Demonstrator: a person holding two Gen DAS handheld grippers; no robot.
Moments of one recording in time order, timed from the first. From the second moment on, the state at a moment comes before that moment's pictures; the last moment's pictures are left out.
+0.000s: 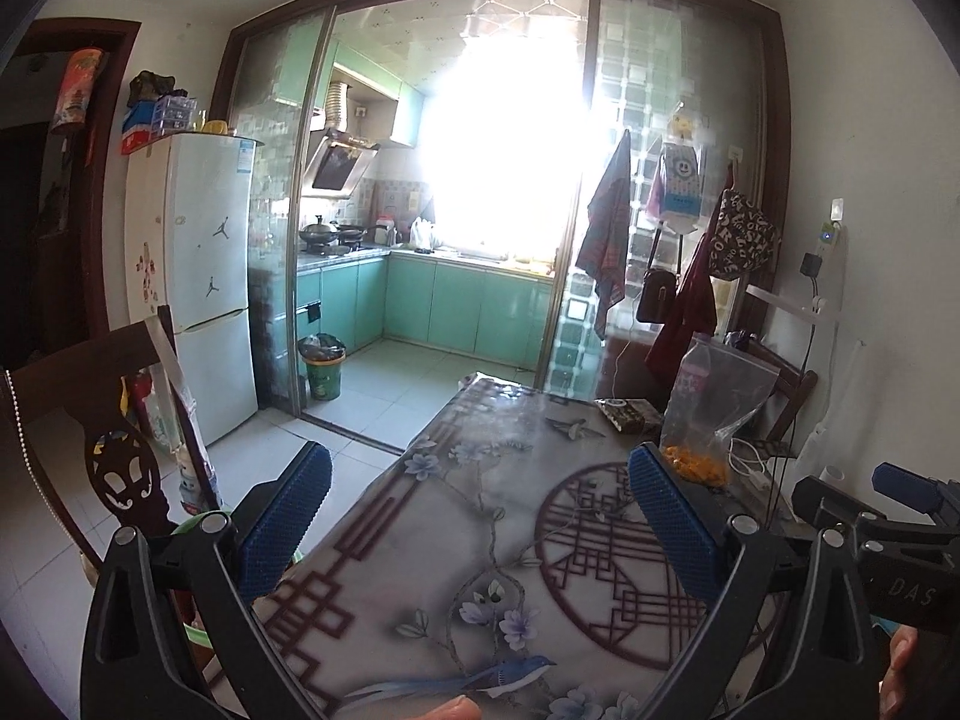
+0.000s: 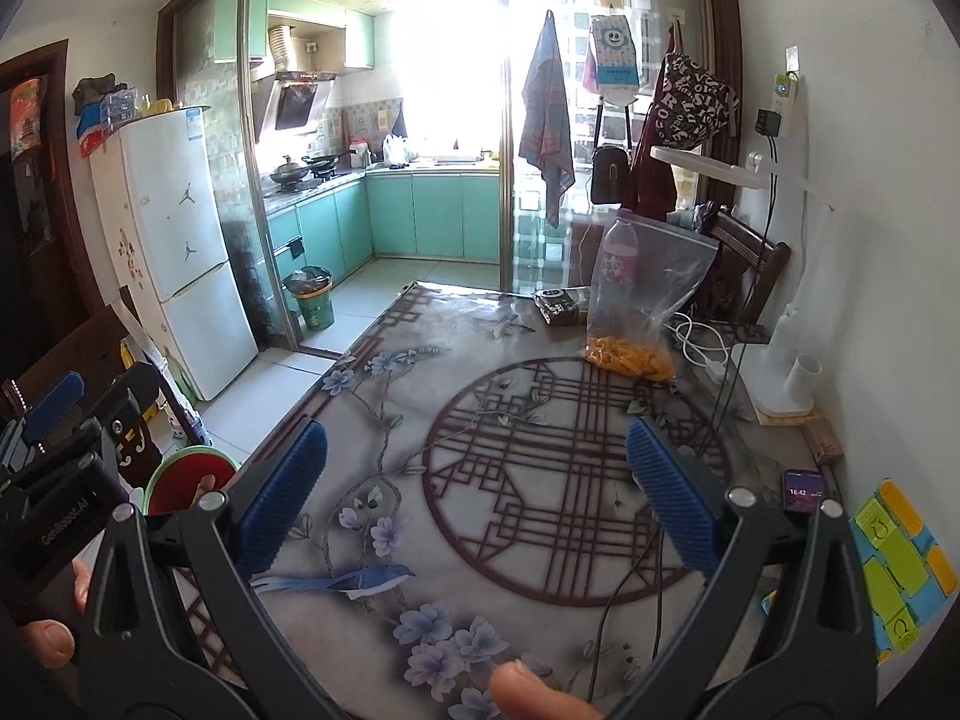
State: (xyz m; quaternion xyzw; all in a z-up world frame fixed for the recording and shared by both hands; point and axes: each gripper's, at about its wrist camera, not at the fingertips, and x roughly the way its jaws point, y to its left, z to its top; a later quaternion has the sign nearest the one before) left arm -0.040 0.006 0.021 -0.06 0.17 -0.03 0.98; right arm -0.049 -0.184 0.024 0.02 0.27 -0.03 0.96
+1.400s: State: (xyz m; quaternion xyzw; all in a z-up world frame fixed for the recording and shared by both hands) left arm -0.004 0.007 -0.018 -0.05 0.25 -0.02 0.97; right arm -0.022 -0.199 -0.001 0.04 0.31 -0.03 0.95
